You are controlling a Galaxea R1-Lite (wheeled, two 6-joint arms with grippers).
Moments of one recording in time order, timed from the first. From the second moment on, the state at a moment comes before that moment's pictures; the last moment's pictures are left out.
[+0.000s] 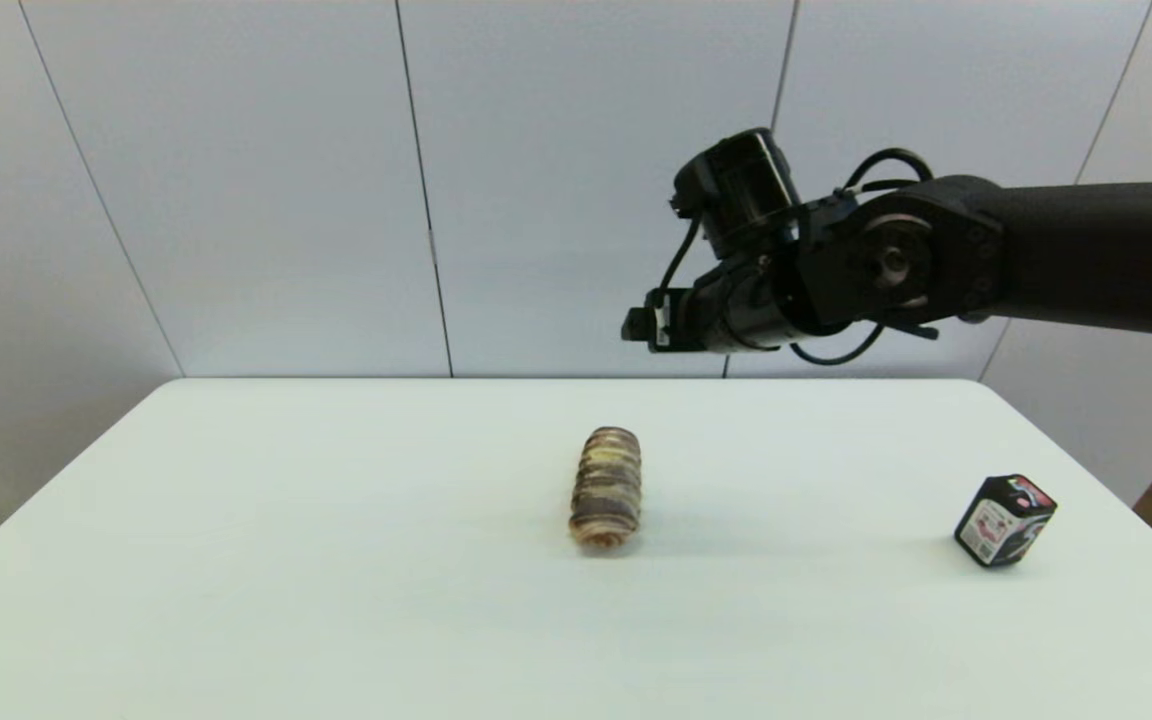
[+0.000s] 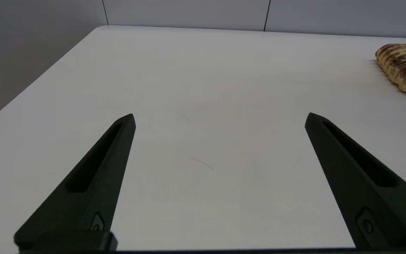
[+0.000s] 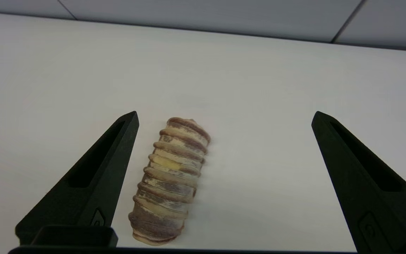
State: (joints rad) left arm 0.00 0.00 0.00 0.00 0.01 -0.01; right arm 0.60 2.05 -1.80 0.39 -0.31 0.33
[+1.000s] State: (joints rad) left arm 0.00 0.00 0.00 0.00 0.01 -0.01; right arm 0.75 2.26 -1.83 0.45 -0.40 0.46
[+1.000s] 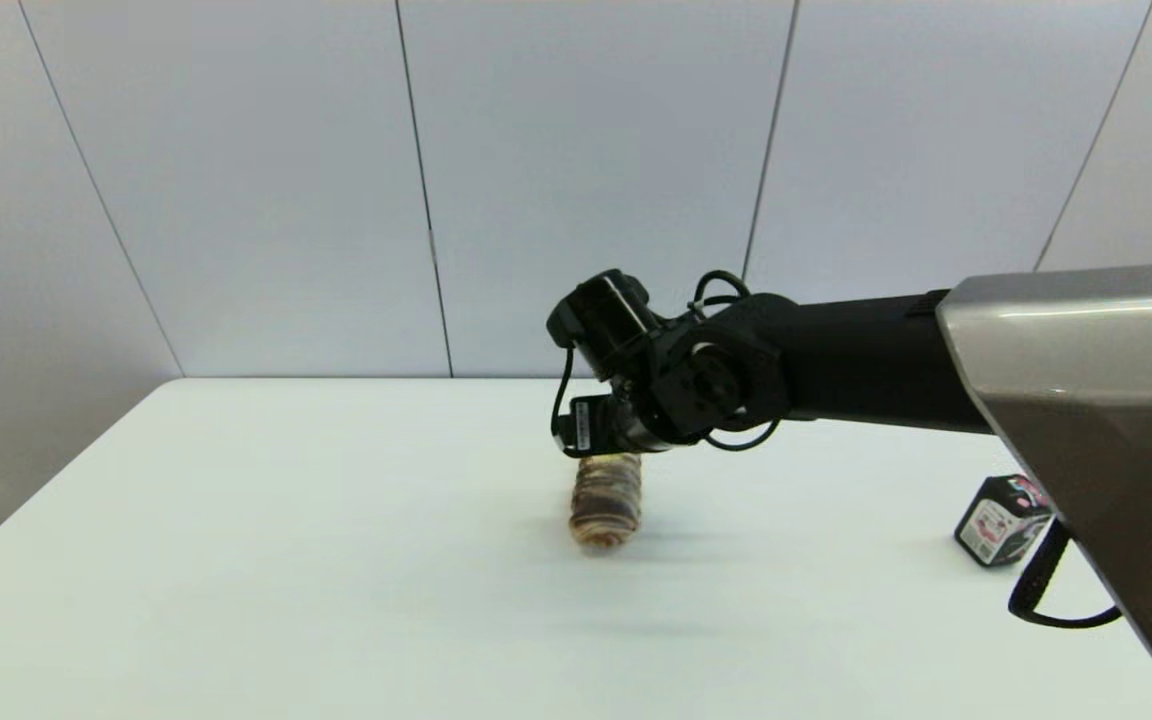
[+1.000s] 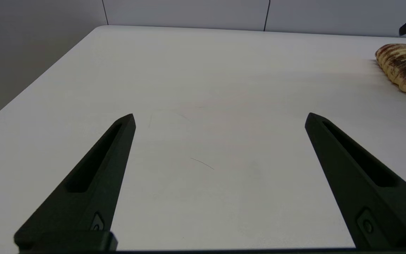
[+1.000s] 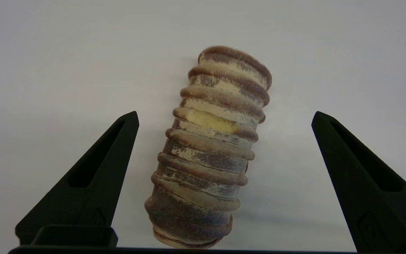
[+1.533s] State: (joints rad) left arm 0.00 0.00 0.00 0.00 0.01 -0.01; right arm 0.74 2.29 -1.83 0.47 -0.43 0.52
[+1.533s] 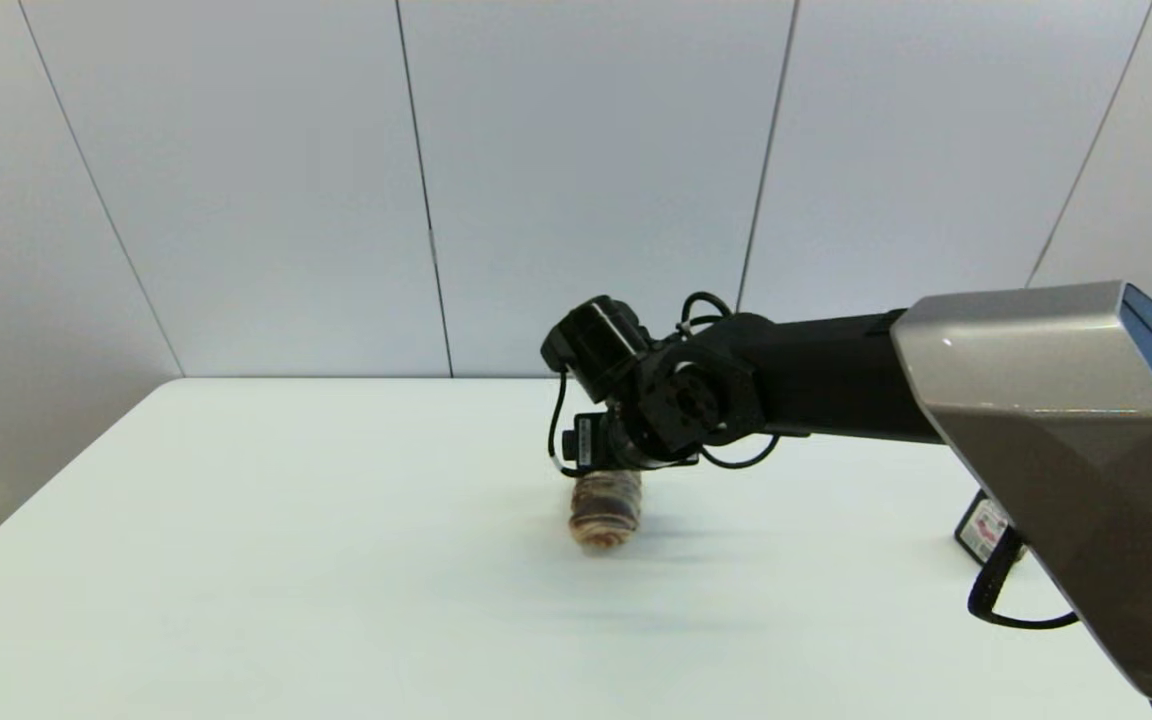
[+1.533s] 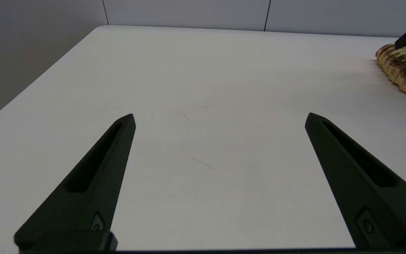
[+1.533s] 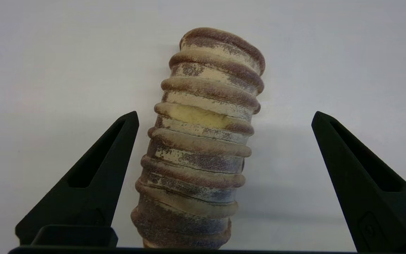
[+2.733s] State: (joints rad) left arm 0.00 0.00 0.00 0.00 0.01 -0.01; right arm 0.74 2.35 -1.84 0.47 -0.43 0.54
